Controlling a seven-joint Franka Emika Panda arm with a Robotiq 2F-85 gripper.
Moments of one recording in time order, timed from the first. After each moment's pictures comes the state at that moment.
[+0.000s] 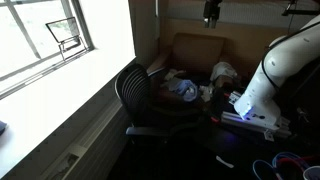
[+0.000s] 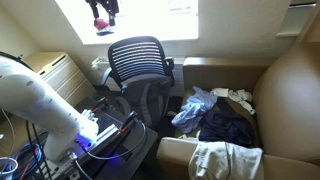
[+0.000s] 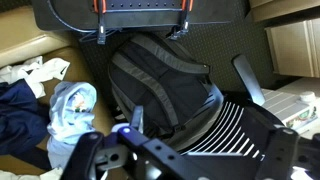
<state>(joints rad) -0.02 -0.55 -0.25 -2.33 0.09 1.60 -0.18</state>
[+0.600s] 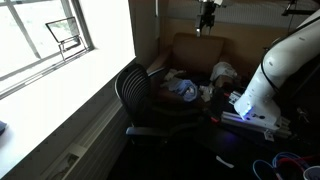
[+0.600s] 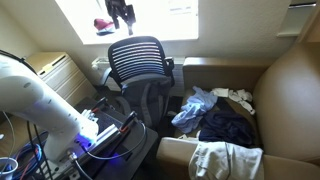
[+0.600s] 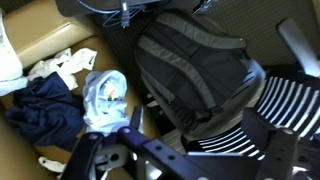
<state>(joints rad) -0.07 -0.43 -0.23 -2.39 0.00 1.84 -0.08</state>
